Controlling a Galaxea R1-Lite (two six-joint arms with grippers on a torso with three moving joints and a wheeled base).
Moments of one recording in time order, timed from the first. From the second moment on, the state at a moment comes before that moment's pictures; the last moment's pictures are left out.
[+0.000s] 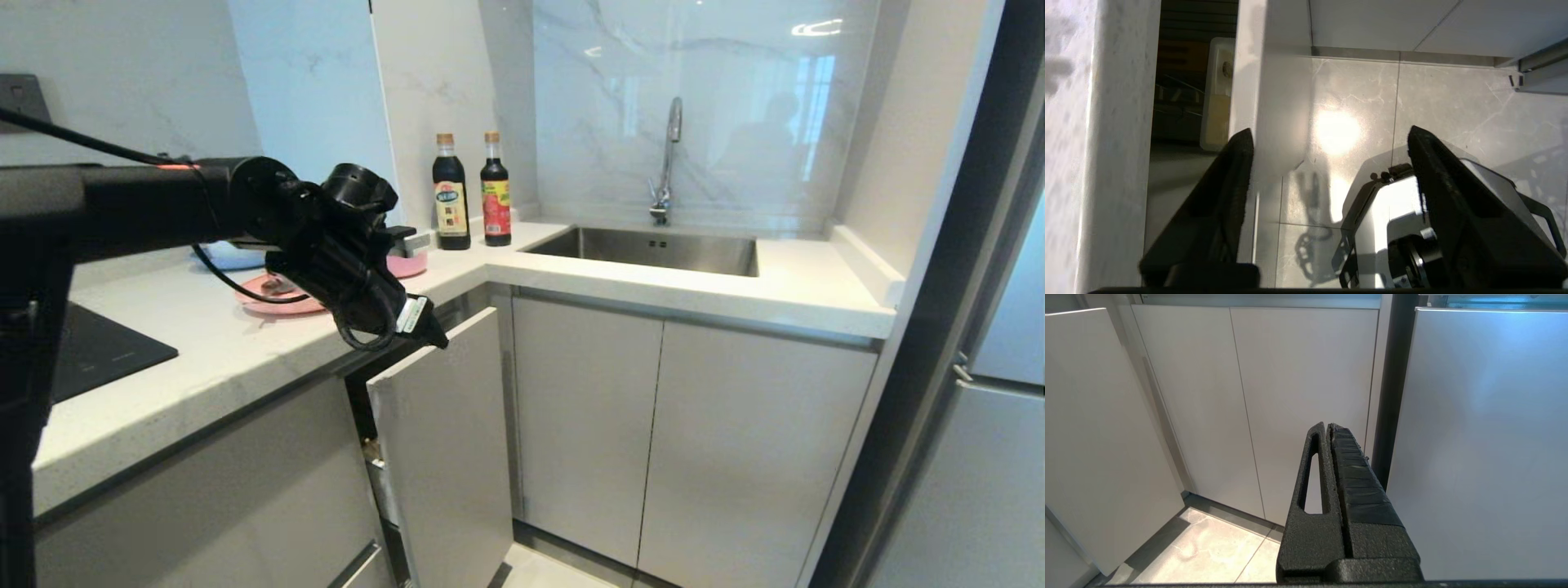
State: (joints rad) left arm -0.29 2.09 -1.90 0.79 -0.02 0.13; right arm 0.01 0.00 0.00 0.00 0.00 0.02
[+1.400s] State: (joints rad) left arm -0.32 2.28 -1.91 0.69 -0.01 0.06; right arm 0.01 0.00 0.00 0.00 0.00 0.02
